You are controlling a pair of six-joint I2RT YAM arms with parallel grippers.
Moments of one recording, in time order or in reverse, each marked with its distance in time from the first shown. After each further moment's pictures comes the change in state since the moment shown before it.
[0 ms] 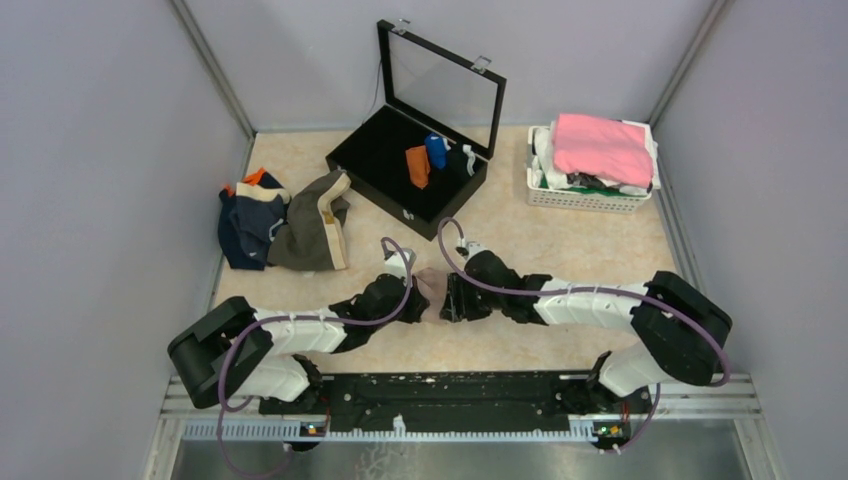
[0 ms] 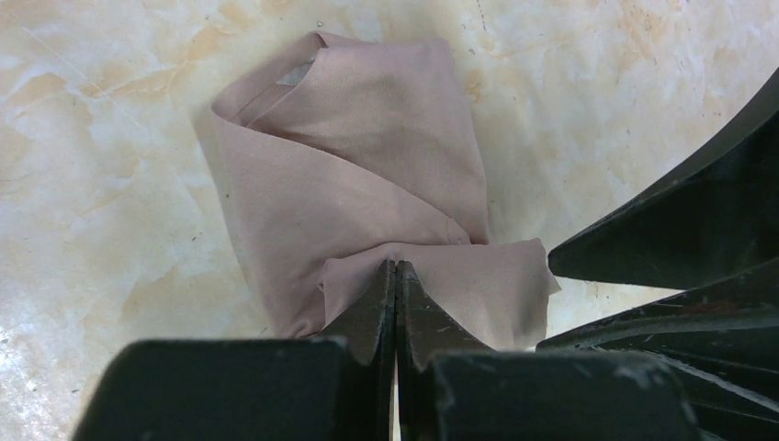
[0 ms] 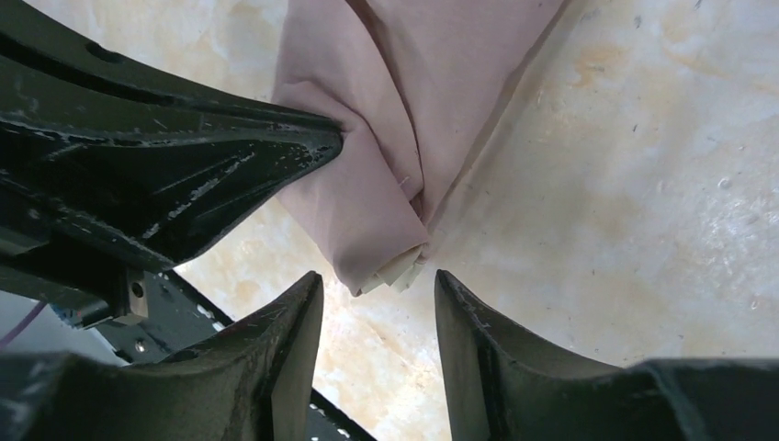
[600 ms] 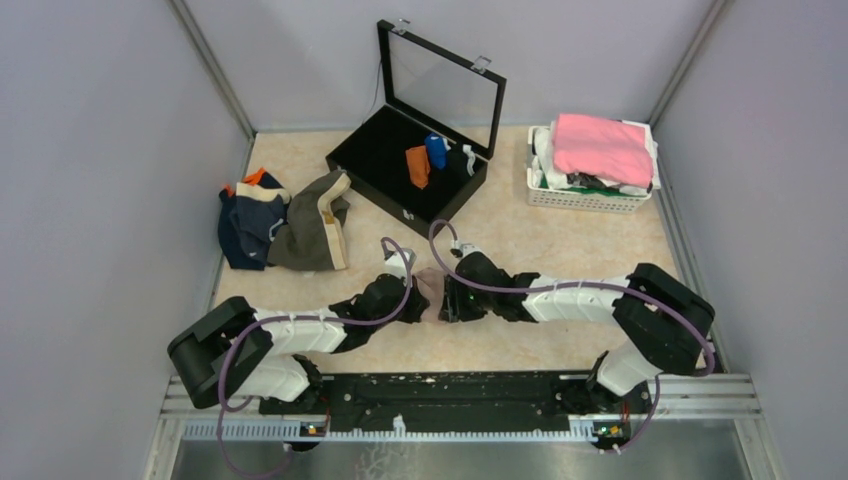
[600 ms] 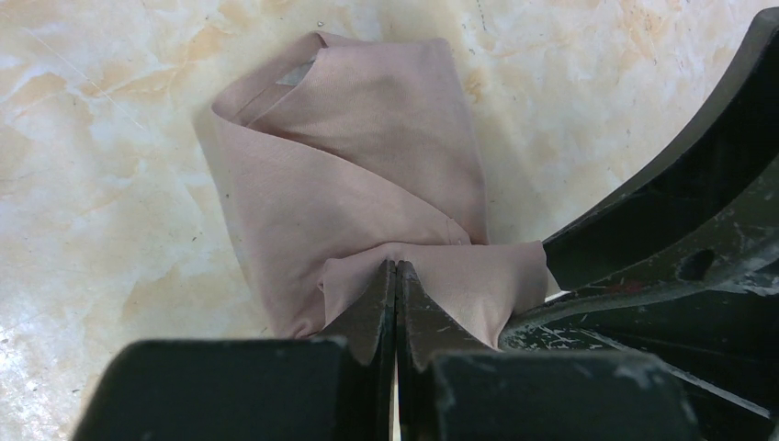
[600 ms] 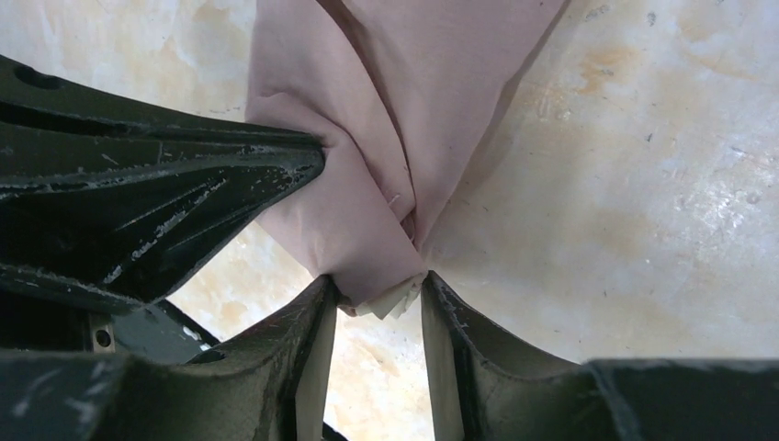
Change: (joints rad) left arm 0.001 -0.001 0.000 0.000 0.000 0.000; right arm 0.028 0.085 0.045 -0.024 0.039 0.029
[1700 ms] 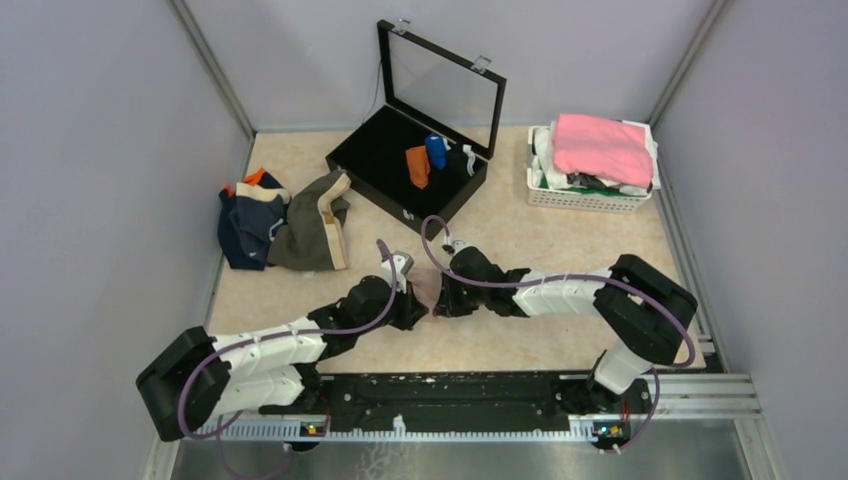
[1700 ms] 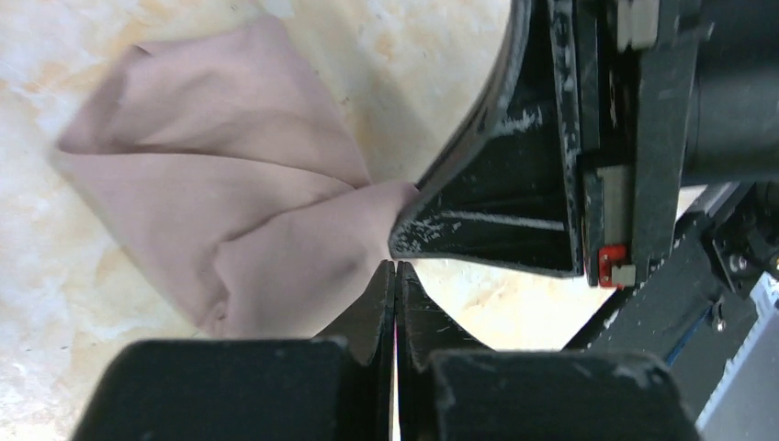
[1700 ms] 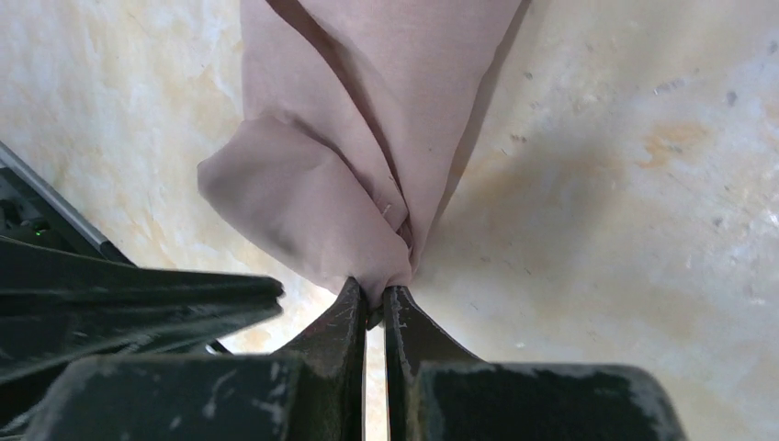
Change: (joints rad) left arm 0.005 -0.247 -0.016 -0.158 0.132 0.062; right arm -0.018 0.086 0.032 0.091 -0.054 -0.010
